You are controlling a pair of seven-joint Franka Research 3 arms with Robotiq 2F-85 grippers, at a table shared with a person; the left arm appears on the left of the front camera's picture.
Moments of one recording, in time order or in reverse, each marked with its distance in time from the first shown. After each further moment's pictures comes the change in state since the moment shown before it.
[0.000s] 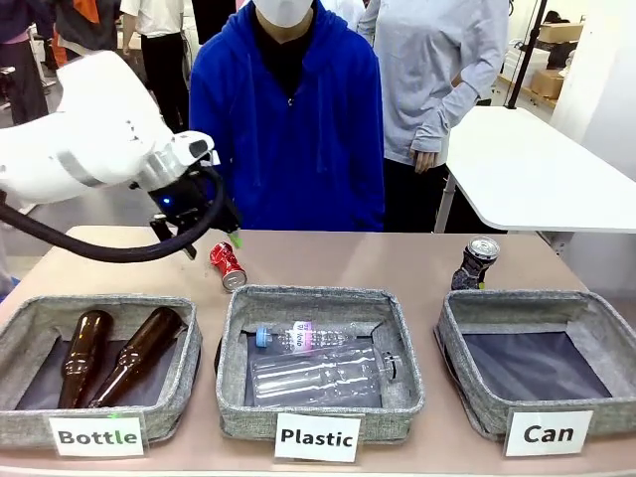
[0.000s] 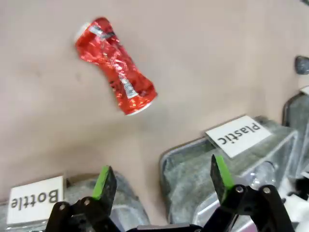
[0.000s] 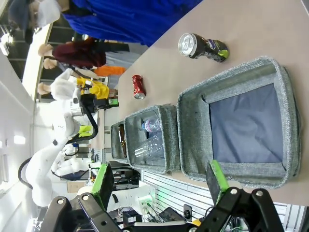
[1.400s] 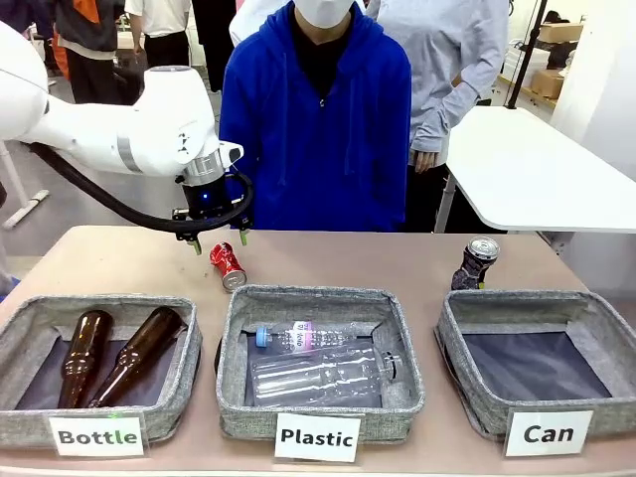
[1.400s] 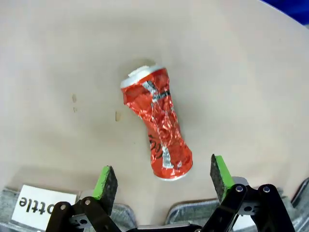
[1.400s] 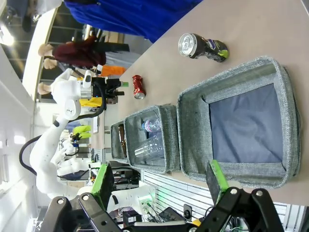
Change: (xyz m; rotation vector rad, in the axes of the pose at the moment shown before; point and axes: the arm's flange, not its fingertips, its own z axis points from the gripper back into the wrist) left arm 0.073 -0.007 -0.047 0.263 -0.007 0.256; right arm 0.000 0.000 0.000 0.000 0.000 0.000
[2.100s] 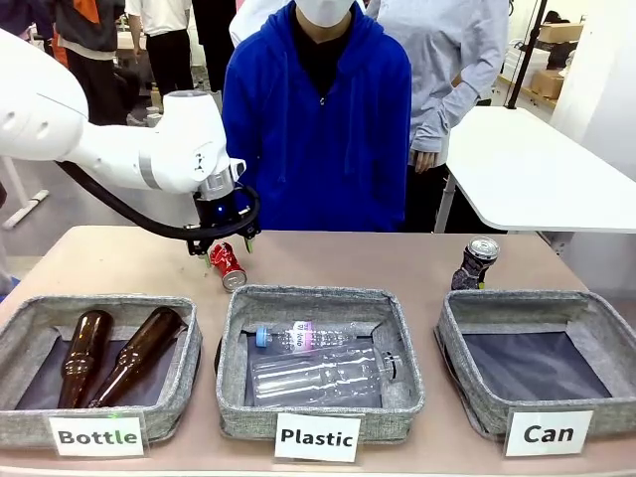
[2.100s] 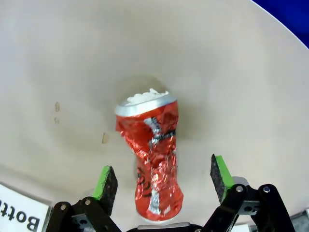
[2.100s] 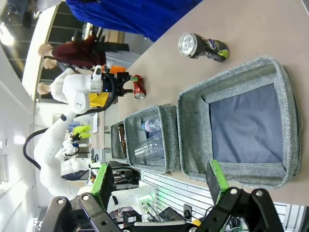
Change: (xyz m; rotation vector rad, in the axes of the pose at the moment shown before) left arm 0.020 -0.009 -0.049 0.016 0.019 0.204; right arm 0.000 0.000 0.000 0.000 0.000 0.000
